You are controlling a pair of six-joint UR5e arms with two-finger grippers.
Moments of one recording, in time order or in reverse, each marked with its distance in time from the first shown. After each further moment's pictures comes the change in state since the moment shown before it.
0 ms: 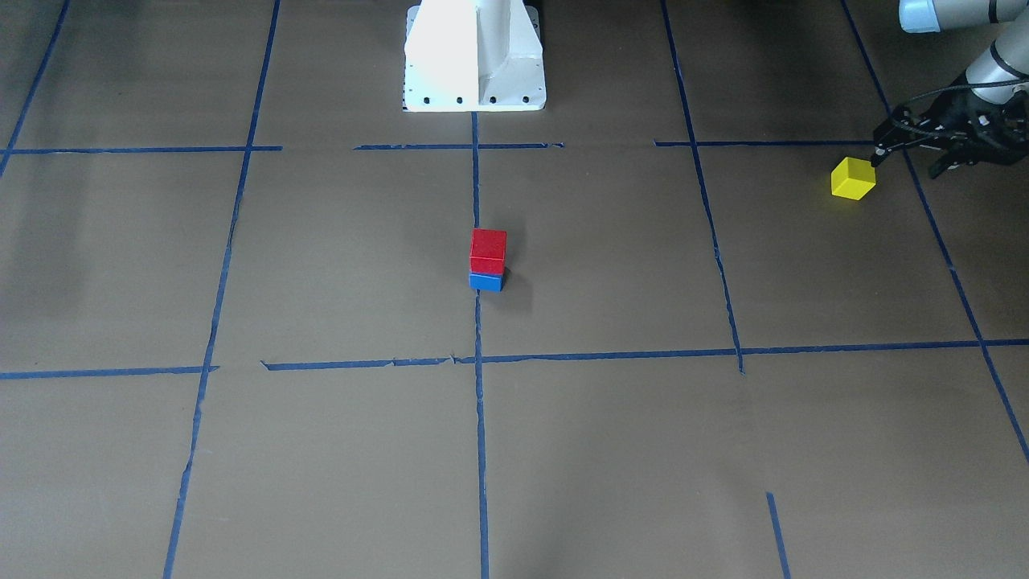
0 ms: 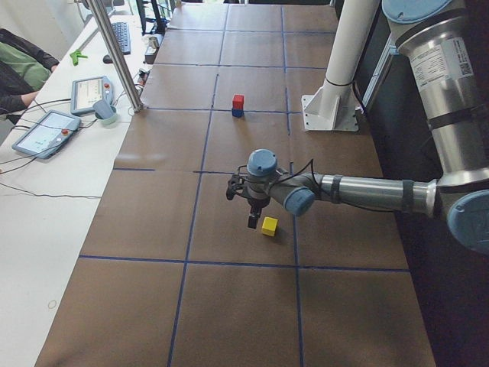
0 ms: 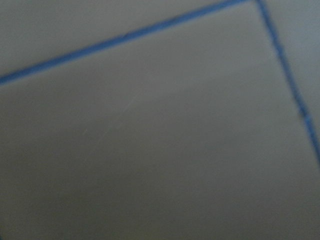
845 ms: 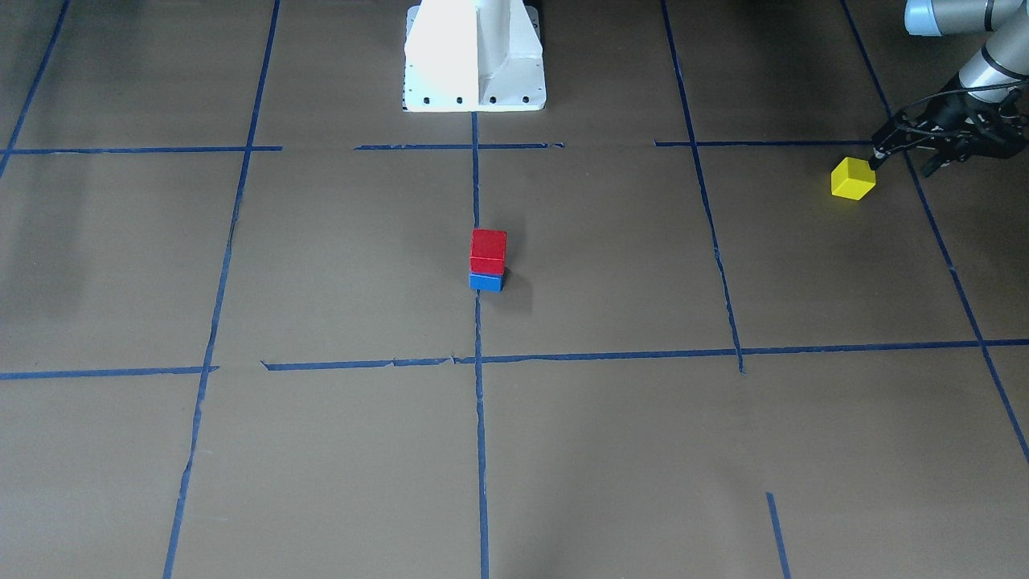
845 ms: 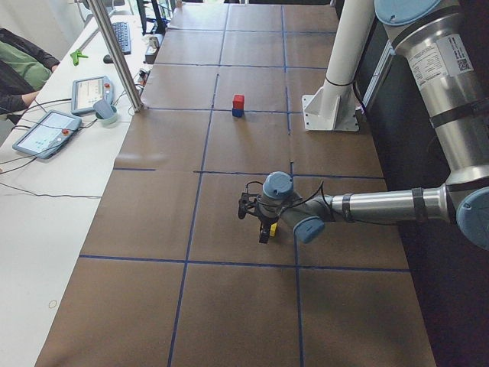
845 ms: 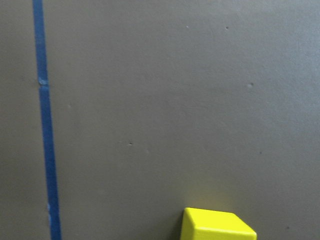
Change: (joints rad) left arm 0.114 0.036 0.091 -0.244 0.079 -0.228; right arm 0.000 -0.002 0.000 0.000 0.000 0.000
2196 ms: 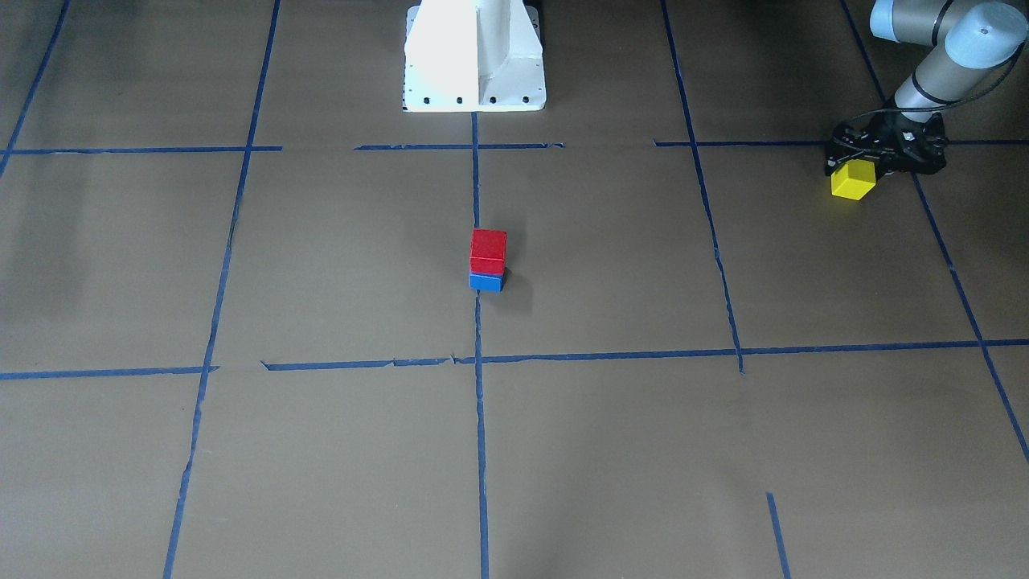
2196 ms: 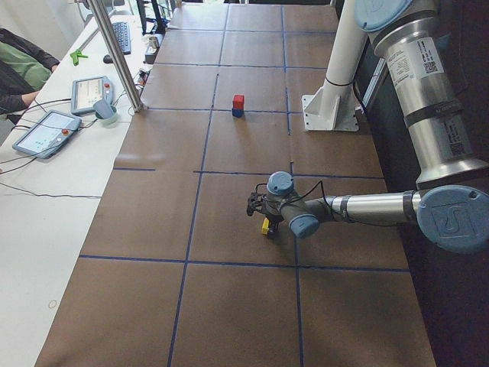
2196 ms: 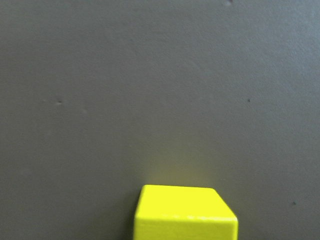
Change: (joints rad) left arm 0.212 -0.034 0.053 -0.016 0.095 -0.036; right arm 0.000 -0.003 -0.003 0.000 0.000 -0.001
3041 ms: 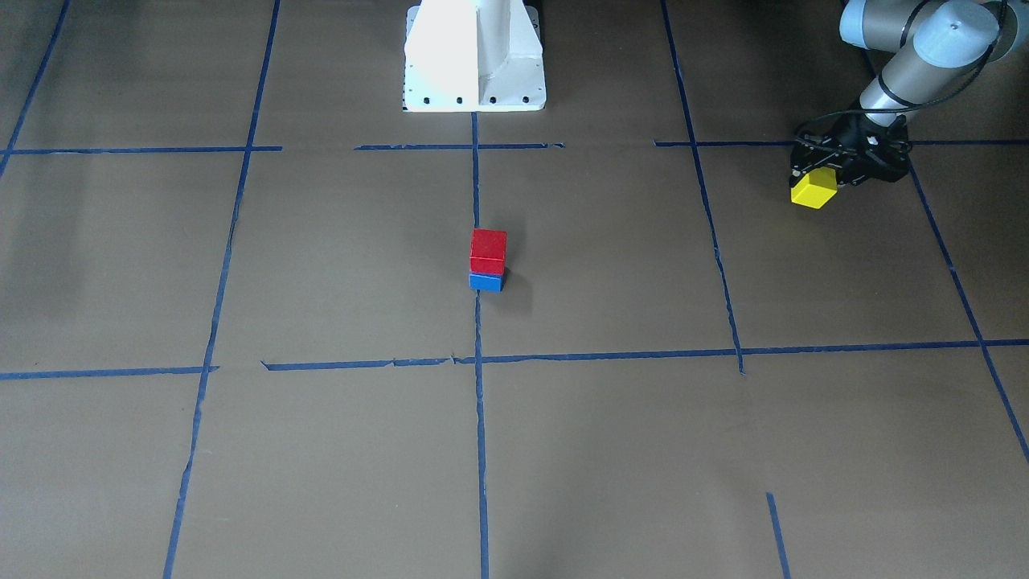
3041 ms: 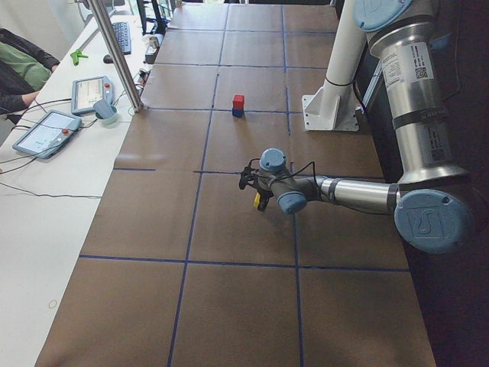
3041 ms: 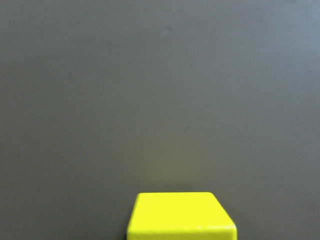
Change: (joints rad) left arm 0.001 -0.144 -0.140 0.176 -0.003 -0.010; right arm 0.000 0.001 0.000 0.000 0.000 0.001
